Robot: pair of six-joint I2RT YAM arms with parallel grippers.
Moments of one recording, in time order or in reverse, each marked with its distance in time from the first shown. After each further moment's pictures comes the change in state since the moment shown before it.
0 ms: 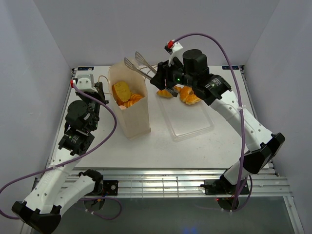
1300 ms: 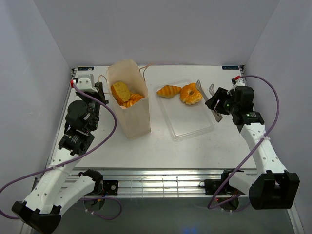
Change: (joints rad) left arm 0.000 0.000 0.000 0.000 0.000 0.003; right arm -0.645 -0.478 -0.870 0.139 -0.013 0.216
